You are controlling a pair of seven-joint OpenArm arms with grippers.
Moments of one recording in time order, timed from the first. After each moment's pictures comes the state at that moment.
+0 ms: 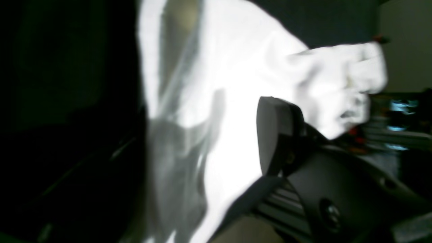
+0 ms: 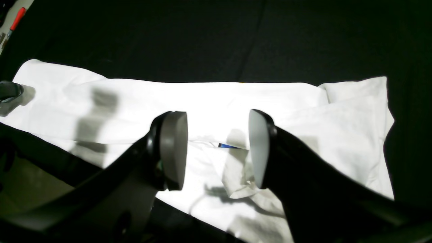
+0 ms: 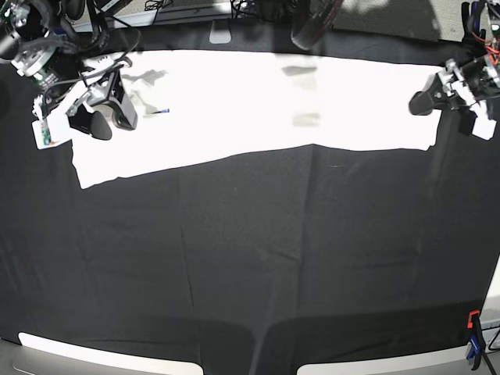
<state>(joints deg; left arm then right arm) 16.6 -24.8 -24.6 70.8 -77.1 -42.5 71.5 -25.4 7.2 39.6 128.5 51.7 39.6 -68.9</state>
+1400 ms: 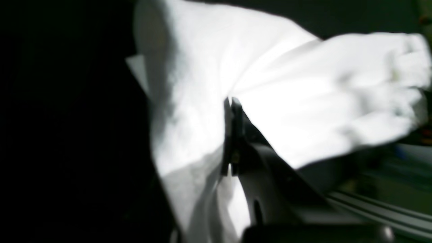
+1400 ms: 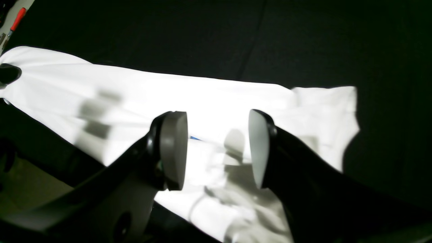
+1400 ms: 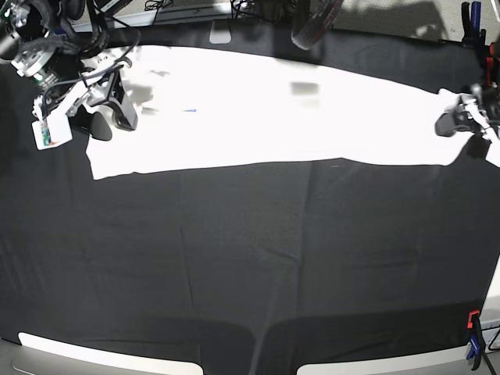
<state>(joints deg) 9.7 -32.3 -24.4 70.7 -64.2 -42.0 61.5 -25.4 7.2 39.6 128.5 51.7 39.6 -68.9</state>
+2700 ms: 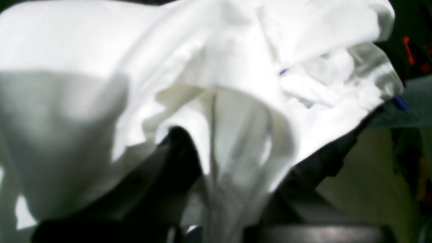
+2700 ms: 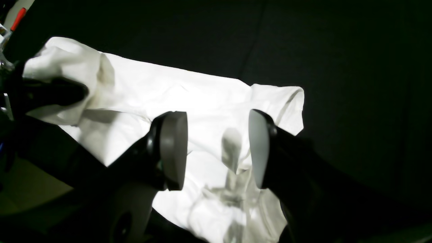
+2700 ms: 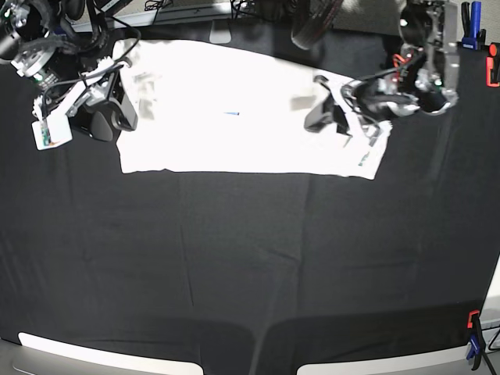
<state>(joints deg) 13.6 -9.4 1.2 101.0 -40.3 -36.2 55.9 -25.4 7.2 39.6 128.5 51.7 39.6 -68.9</state>
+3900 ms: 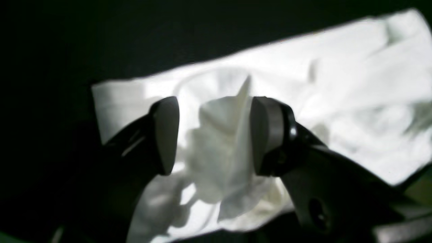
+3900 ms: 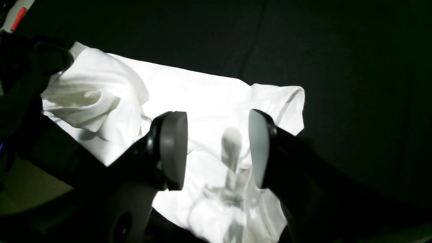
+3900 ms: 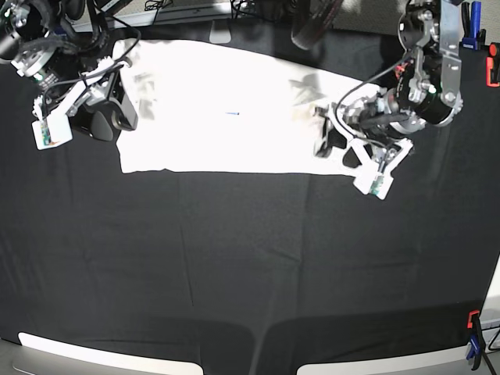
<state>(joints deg) 11.2 -10.0 3.6 112.1 -27.0 -15.2 59.7 -25.4 7.2 39.6 128.5 51.8 39.6 -68.9</state>
